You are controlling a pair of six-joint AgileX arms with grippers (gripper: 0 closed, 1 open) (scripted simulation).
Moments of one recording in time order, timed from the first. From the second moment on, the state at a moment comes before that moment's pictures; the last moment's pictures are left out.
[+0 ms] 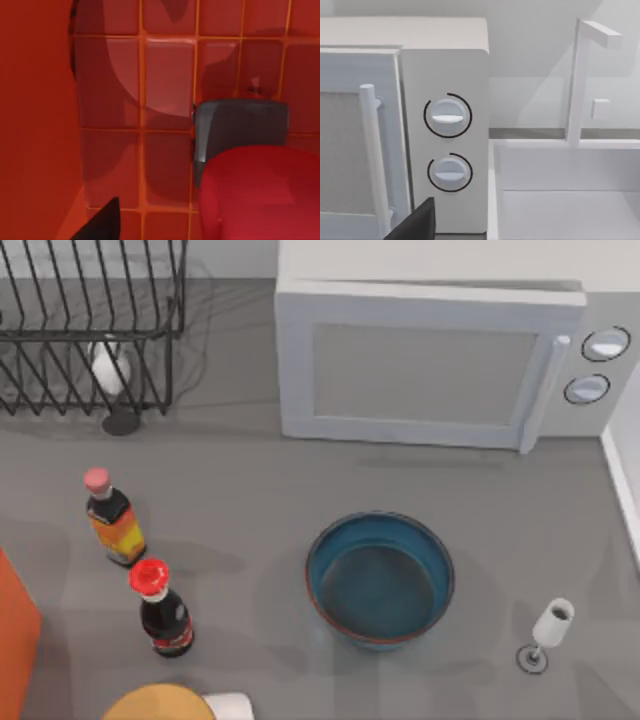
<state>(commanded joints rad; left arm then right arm) 0.38 1.32 0.87 -1.10 0.09 1.98 0.00 0.00 0.00 0.00 0.00 0.00</state>
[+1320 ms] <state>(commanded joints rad) 0.05 0.11 0.10 -0.11 0.00 0.12 0.00 0.00 0.00 0.00 0.00 0.00</state>
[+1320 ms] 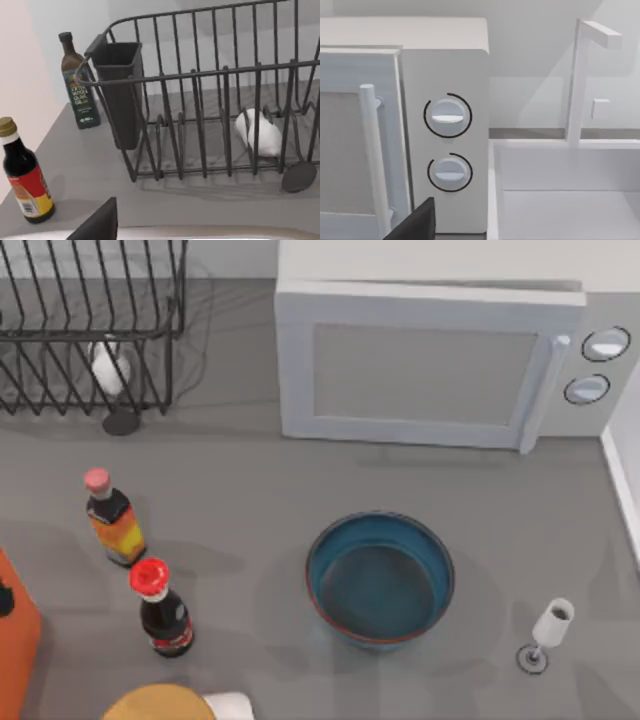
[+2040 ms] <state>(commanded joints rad) -0.01 0.03 0.03 -0.02 0.00 -0.01 0.00 0.00 0.00 0.00 0.00 0.00</state>
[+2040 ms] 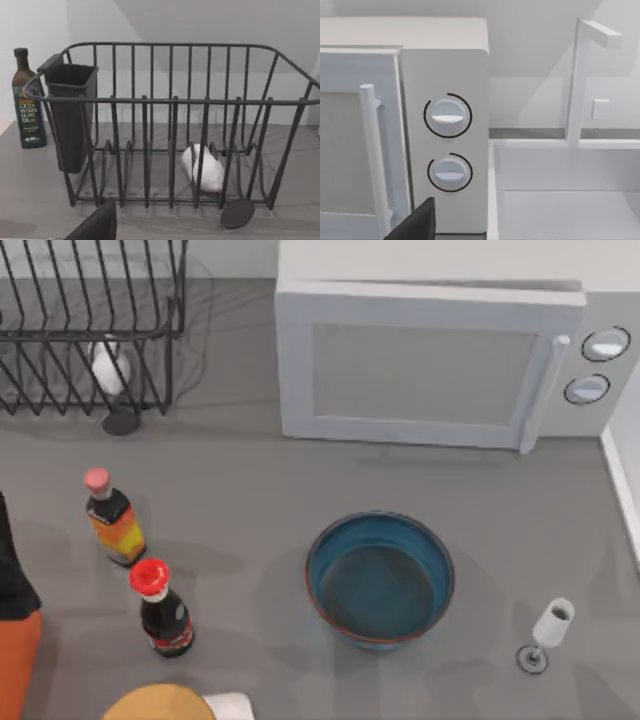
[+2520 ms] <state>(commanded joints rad) -0.24 0.54 0.57 -0.38 0.01 -0.23 0.00 0.00 0.00 0.00 0.00 0.00</state>
